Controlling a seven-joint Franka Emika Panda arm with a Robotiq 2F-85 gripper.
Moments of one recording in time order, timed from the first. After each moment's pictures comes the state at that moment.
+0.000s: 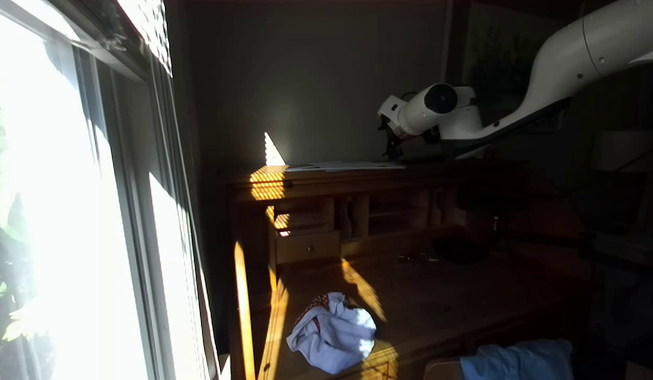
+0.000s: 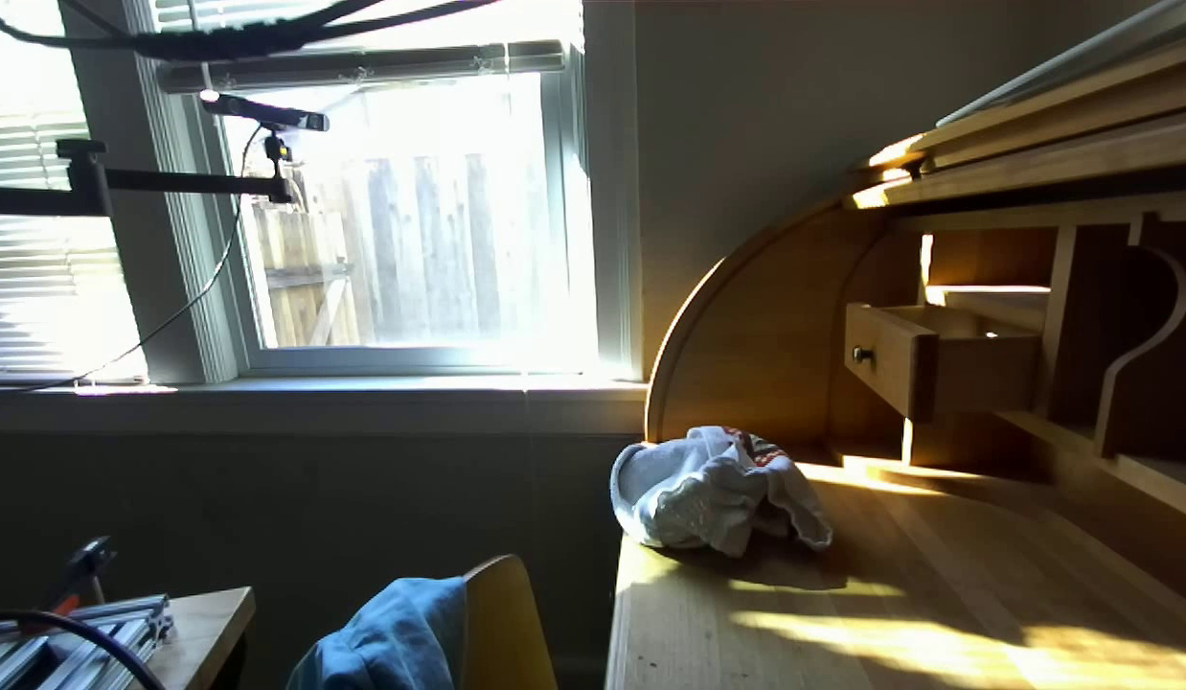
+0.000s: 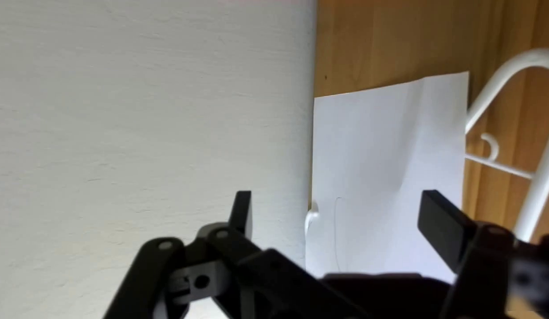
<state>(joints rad) 0.00 0.10 -0.10 -1.77 -1.57 2.74 0.05</state>
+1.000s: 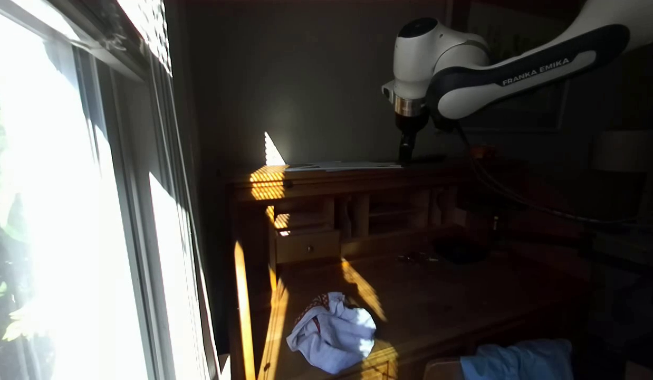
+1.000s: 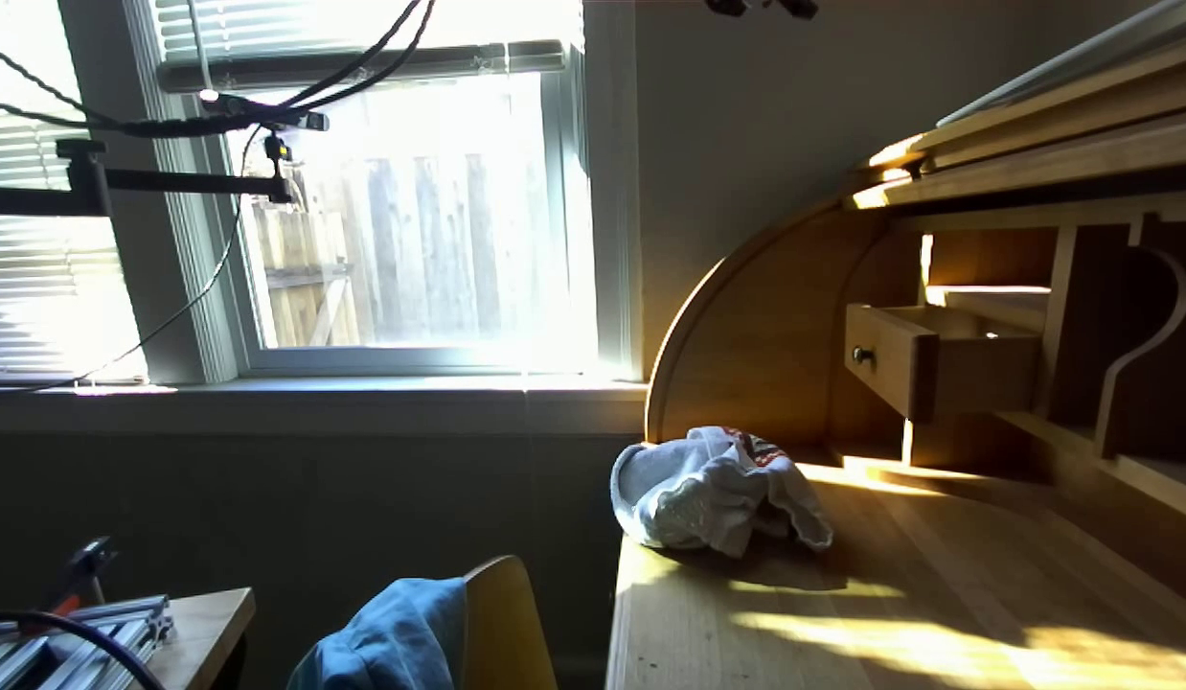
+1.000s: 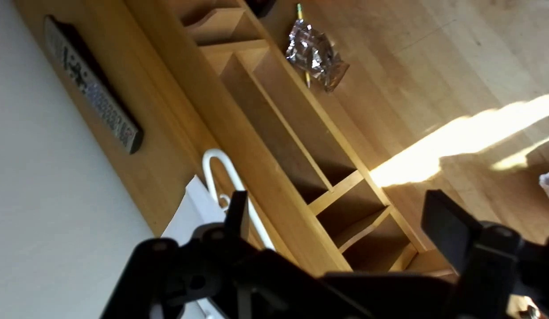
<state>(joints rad) 0.10 -0.10 0.10 -1.85 -0.75 1.98 0.02</state>
